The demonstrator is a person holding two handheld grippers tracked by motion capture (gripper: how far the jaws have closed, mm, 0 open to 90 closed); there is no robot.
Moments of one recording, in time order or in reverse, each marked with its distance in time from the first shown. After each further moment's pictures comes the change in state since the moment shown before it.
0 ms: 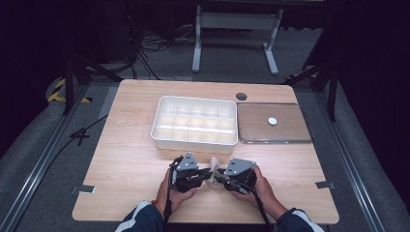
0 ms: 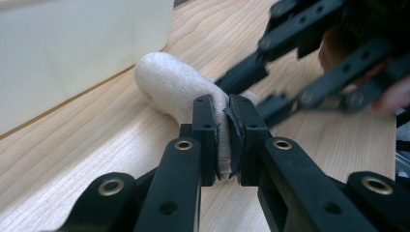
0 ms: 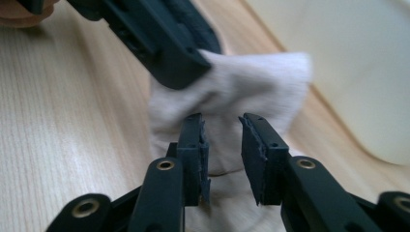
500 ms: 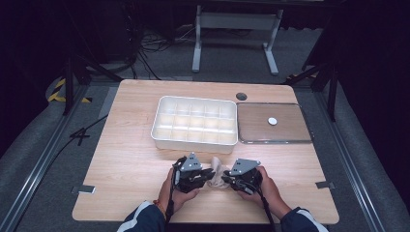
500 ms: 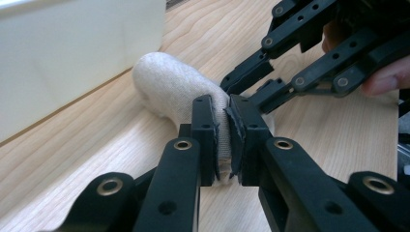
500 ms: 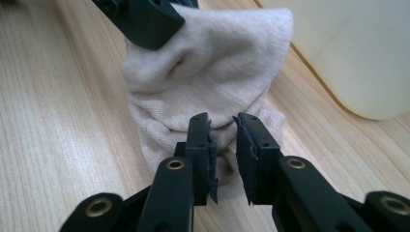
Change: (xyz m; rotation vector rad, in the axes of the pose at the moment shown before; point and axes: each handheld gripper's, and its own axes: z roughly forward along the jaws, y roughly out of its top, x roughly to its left) left arm -0.009 0.003 0.009 0.009 -0.007 0.032; right arm -0.006 -0.013 -0.003 0.074 -0.002 0.025
